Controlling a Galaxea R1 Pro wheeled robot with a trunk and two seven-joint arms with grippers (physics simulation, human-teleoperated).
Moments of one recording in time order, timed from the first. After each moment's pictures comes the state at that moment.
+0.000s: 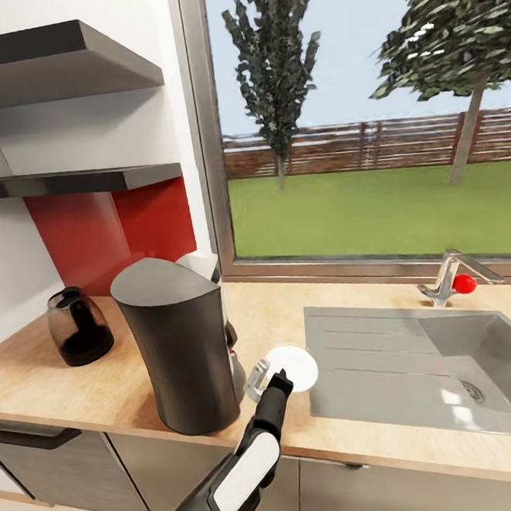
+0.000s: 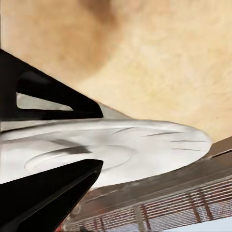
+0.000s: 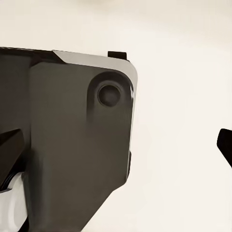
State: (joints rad) left arm -0.51 -0.17 -0.78 -0.99 1.37 -0.35 0.37; right arm -0.14 -0.02 0.31 -0.03 -0.24 0.02 -0.01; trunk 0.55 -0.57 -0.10
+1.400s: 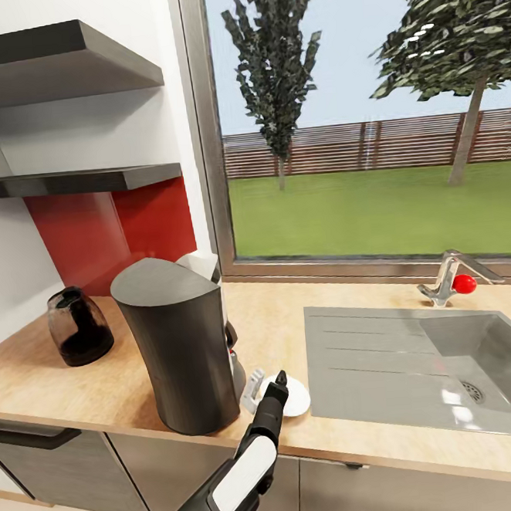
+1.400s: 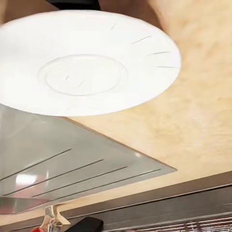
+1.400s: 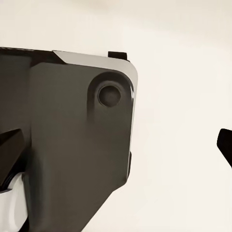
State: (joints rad) left arm -0.51 -0.17 -0.79 -0.92 1.48 -0.38 0.36; right arm -0.14 -0.02 0.31 -0.03 -0.24 0.02 -0.01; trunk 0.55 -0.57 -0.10
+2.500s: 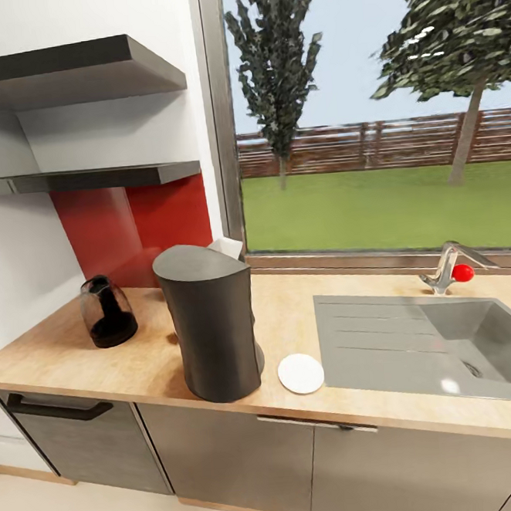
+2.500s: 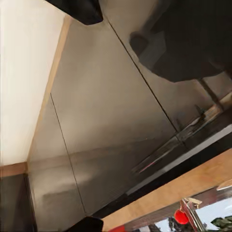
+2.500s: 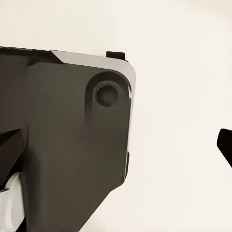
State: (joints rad) left arm -0.02 0.21 -0.85 -0.88 1.30 -0.39 -0.51; right arm -0.14 -0.02 0.31 -0.03 -0.23 0.02 -0.01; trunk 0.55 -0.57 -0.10
